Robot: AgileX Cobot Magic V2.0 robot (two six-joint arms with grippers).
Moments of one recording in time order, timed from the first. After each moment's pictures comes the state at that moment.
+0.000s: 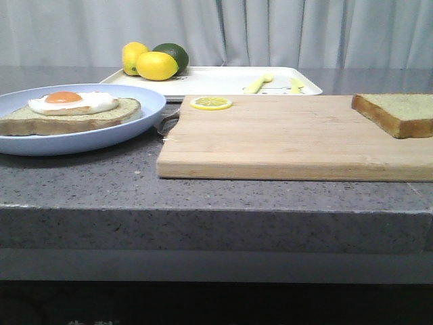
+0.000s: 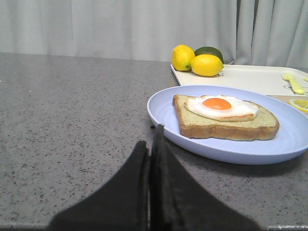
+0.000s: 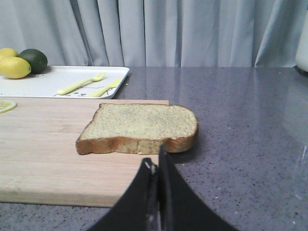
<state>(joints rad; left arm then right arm) -0.10 0.00 0.00 0.00 0.08 -0.06 0.02 -0.01 0.03 0.02 0.03 0.05</state>
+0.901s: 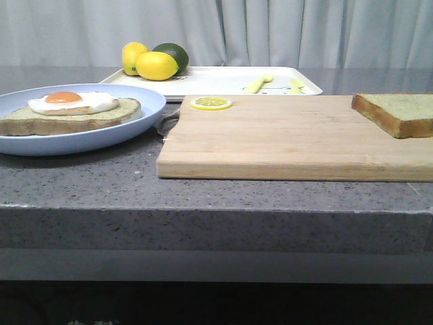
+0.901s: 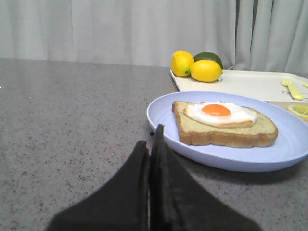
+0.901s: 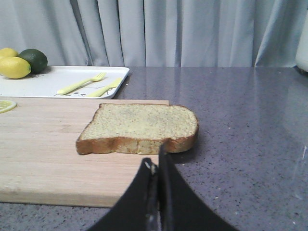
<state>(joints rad) -0.10 0.00 0.00 0.00 0.05 -0.06 0.02 -0.01 0.03 0.02 0.03 0.05</state>
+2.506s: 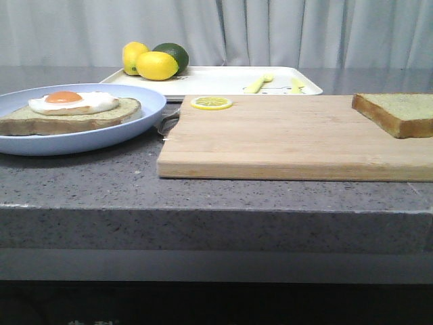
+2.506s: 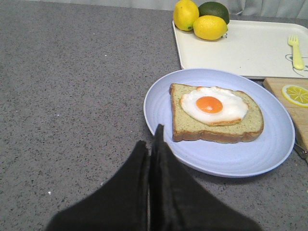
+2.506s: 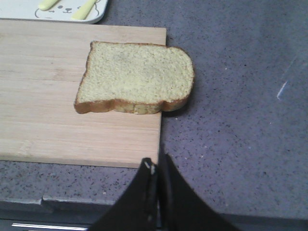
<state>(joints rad) -0.10 0.45 -0.64 -0.01 0.64 -0.06 0.02 0.47 -0.58 -0.01 0.70 0.05</state>
